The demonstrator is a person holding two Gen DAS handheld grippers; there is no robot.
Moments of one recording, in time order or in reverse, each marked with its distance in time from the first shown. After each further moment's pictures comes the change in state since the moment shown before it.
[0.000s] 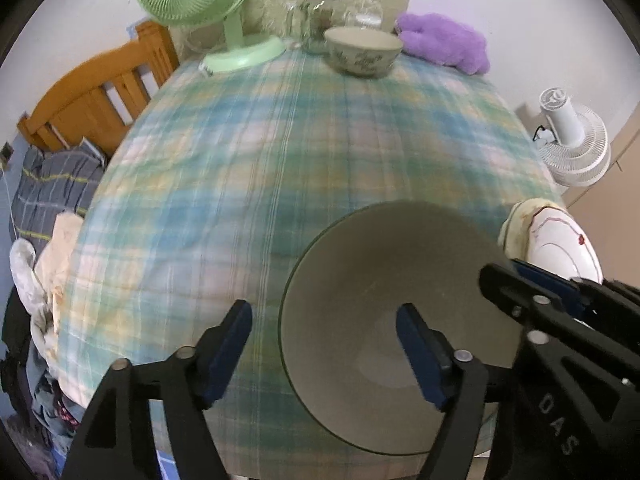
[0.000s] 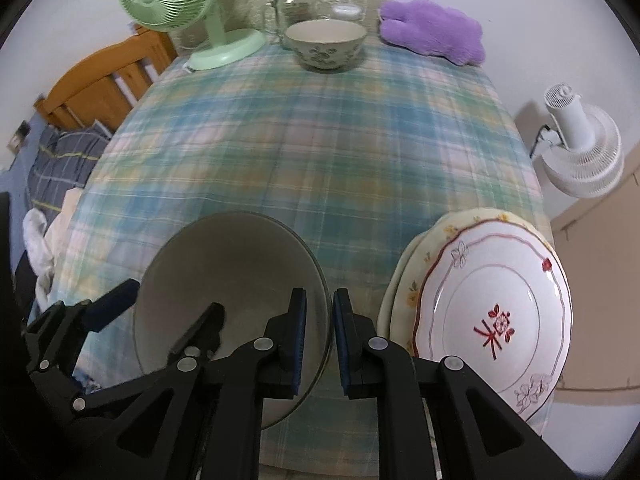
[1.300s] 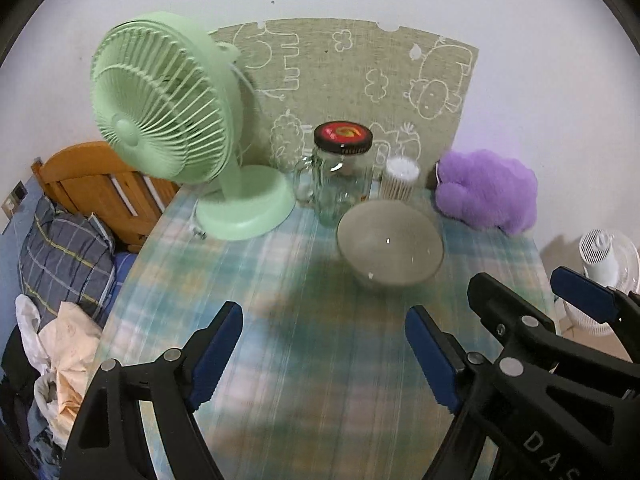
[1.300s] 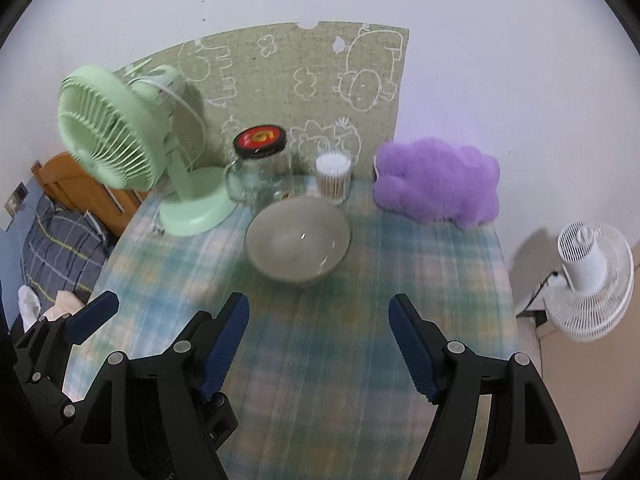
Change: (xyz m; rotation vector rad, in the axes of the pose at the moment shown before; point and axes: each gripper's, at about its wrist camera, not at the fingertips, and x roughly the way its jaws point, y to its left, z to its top) left arm 0.022 -0.005 0.237 -0.116 -0.244 0.077; right arm 0.007 -0.047 0.242 -0.019 -0.266 -0.005
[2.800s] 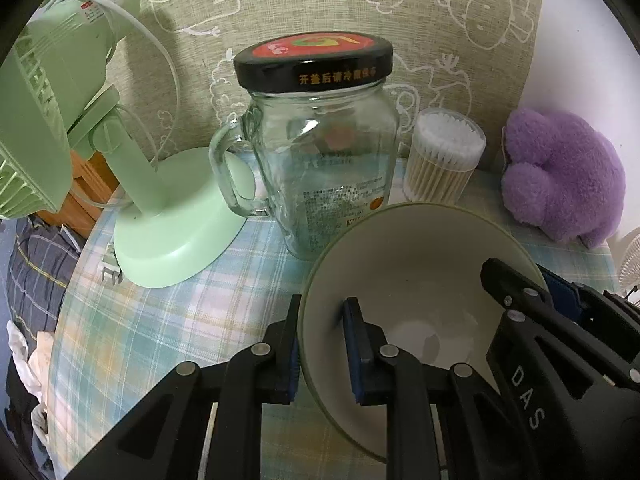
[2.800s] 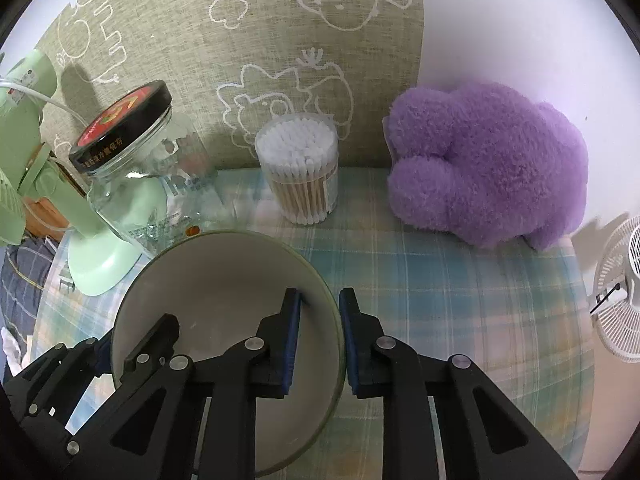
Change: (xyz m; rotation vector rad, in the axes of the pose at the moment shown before) left arm 0.180 -0.030 0.045 0.047 0.098 0.049; right arm 0.203 -0.026 0.054 0.085 0.090 -0.005
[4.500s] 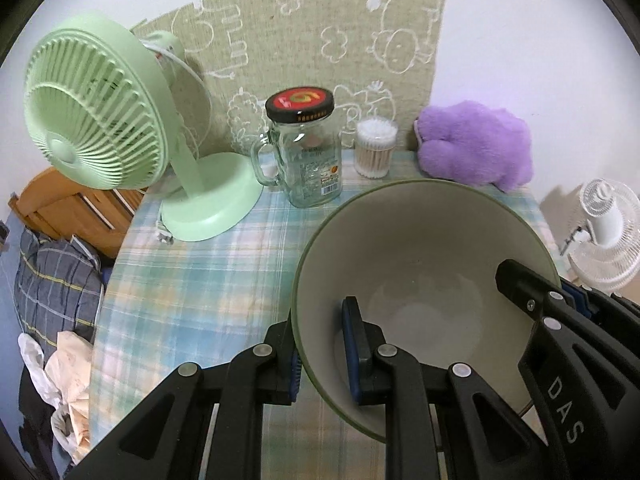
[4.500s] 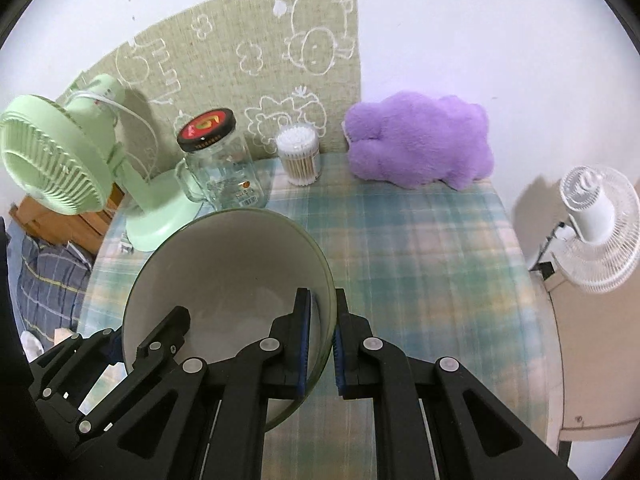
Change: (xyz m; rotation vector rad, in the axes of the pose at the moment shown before) left arm -0.142 0.009 -0.067 0.106 -0.023 -0.076; right arm -0.159 0.002 -0.074 0.092 -0.021 -0.024
